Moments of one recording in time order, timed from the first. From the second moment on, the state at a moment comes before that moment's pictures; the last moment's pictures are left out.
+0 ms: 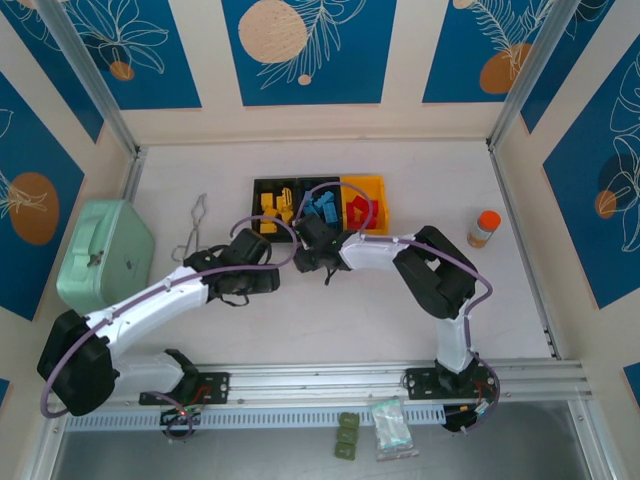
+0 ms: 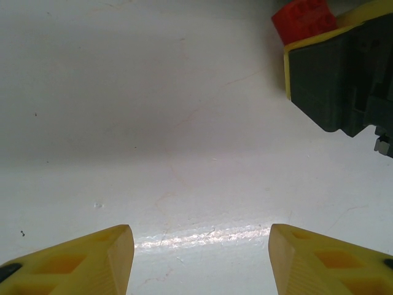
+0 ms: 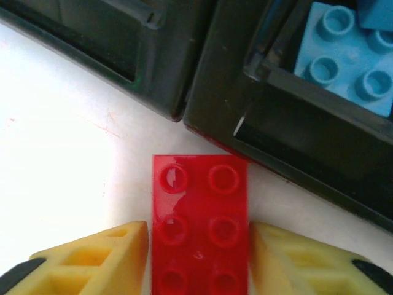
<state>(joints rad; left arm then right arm) -0.70 1.22 0.83 -0.70 -0.09 -0.73 0.81 1.96 1.19 -0.23 0.11 0.26</state>
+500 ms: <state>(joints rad) -0.69 1.28 0.83 -0.59 0.00 -0.72 0.83 1.58 1.00 -0.34 0.11 0.29</state>
